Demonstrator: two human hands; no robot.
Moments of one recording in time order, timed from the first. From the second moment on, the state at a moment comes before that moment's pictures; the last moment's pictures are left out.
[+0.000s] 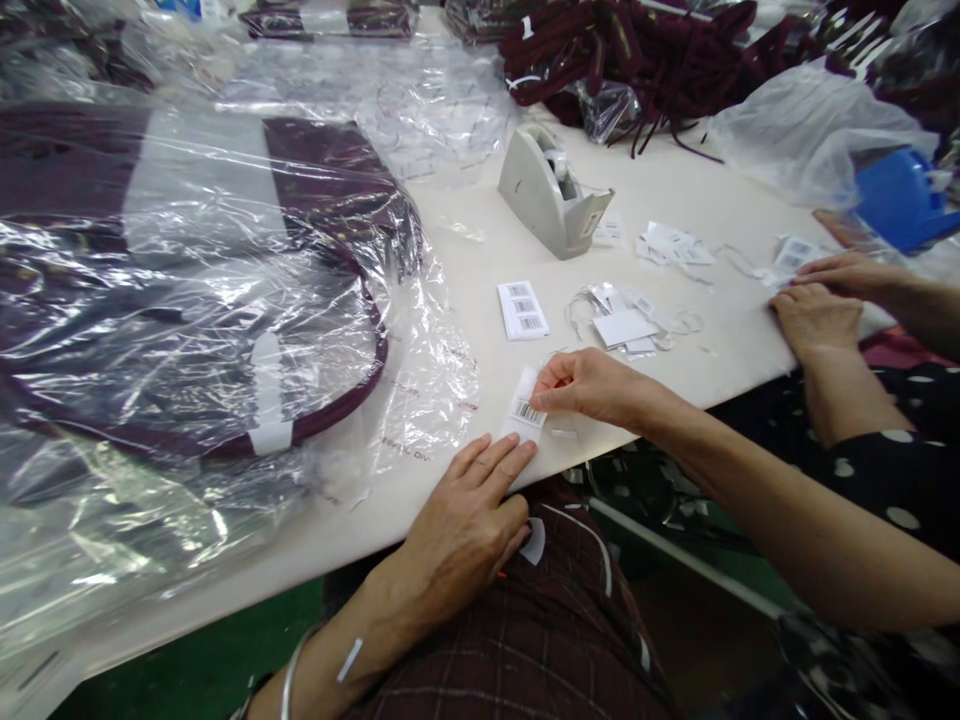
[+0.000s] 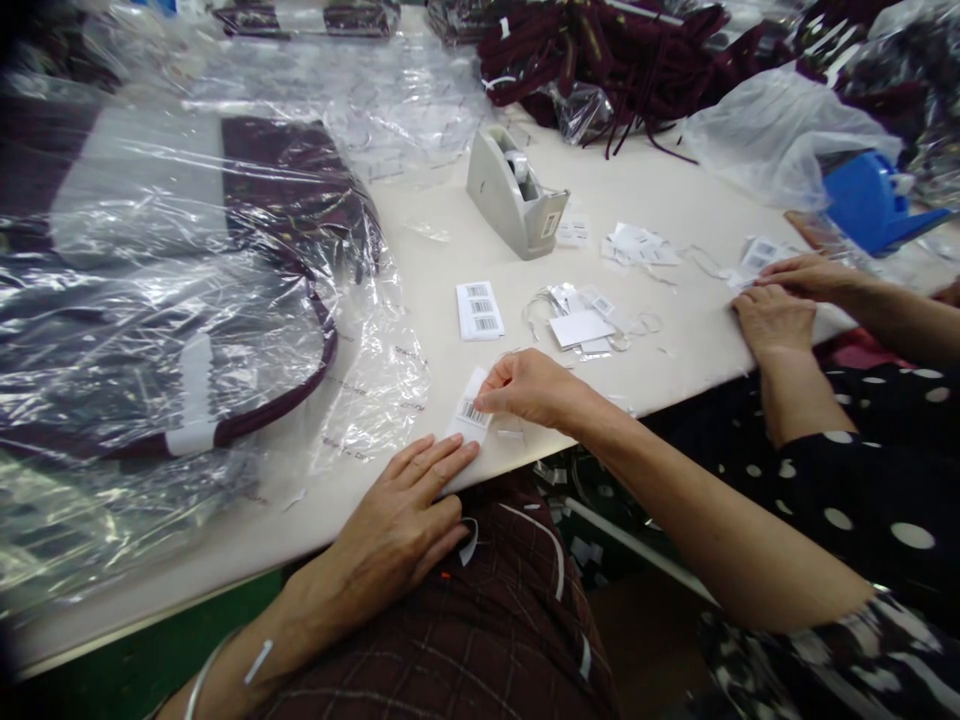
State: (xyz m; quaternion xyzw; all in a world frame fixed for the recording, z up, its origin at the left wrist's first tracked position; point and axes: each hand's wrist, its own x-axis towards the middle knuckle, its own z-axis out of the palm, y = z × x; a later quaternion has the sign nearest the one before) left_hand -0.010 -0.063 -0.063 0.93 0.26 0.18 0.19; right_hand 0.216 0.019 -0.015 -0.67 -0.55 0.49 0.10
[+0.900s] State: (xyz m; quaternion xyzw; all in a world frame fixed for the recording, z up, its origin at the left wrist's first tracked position) left_hand -0.011 -0.065 -0.064 0.93 0.25 0.18 0.19; right_hand 0.214 0.019 -0.016 -0.67 -0.58 0.45 0.08
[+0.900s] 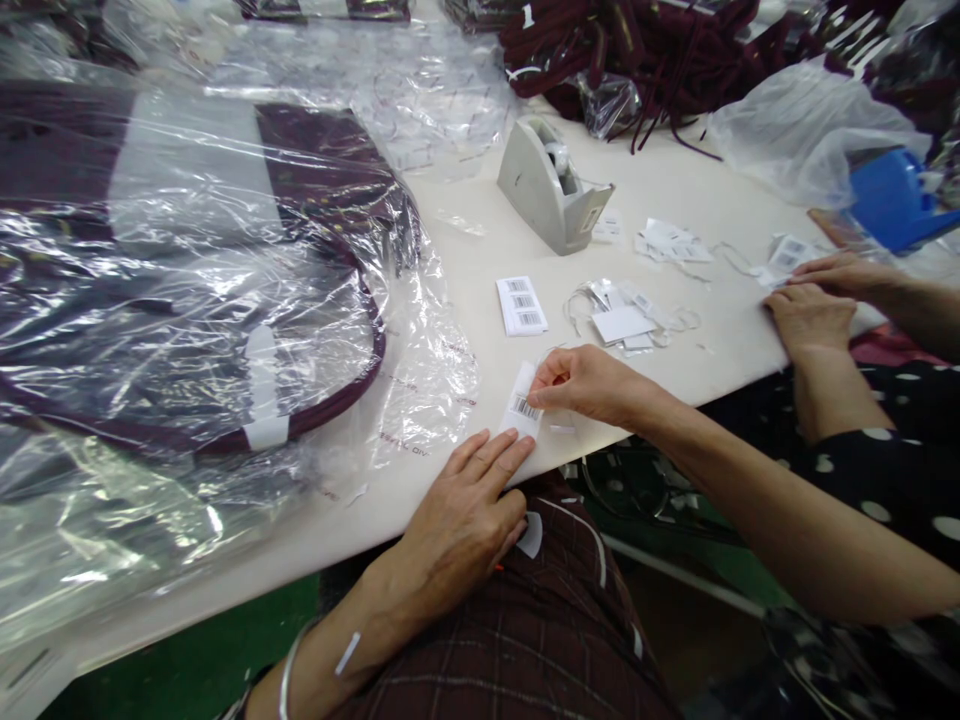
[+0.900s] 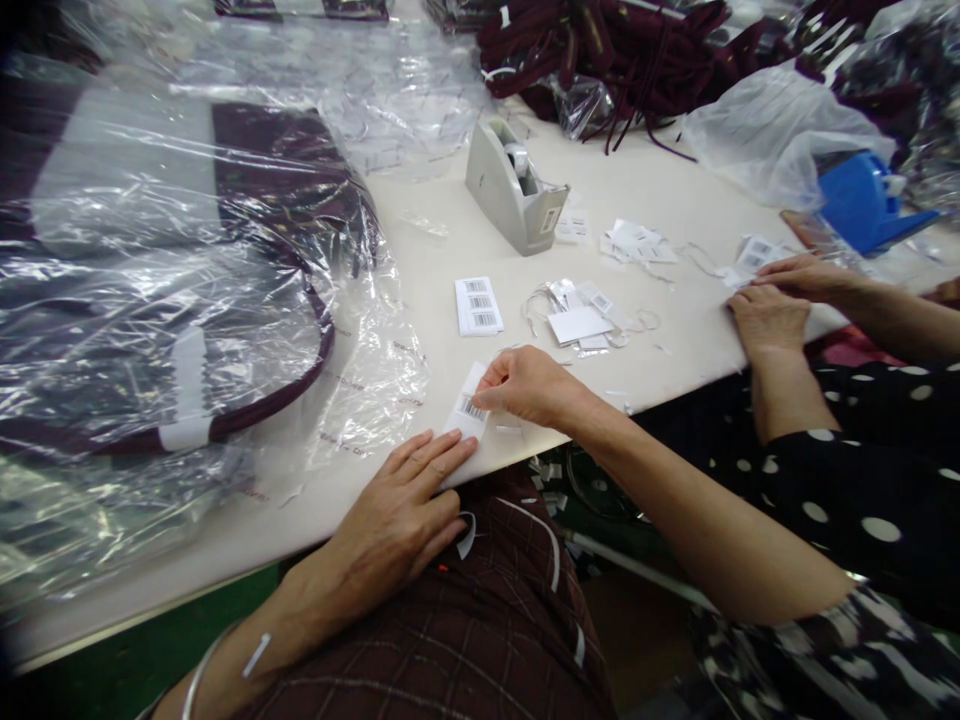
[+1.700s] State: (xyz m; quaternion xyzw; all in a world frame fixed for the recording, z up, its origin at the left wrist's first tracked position) left_hand -0.011 -0.066 -0.066 0.93 0.26 0.18 0.19; right_hand 0.210 0.009 -0.015 -0.68 -0.67 0.29 0.10
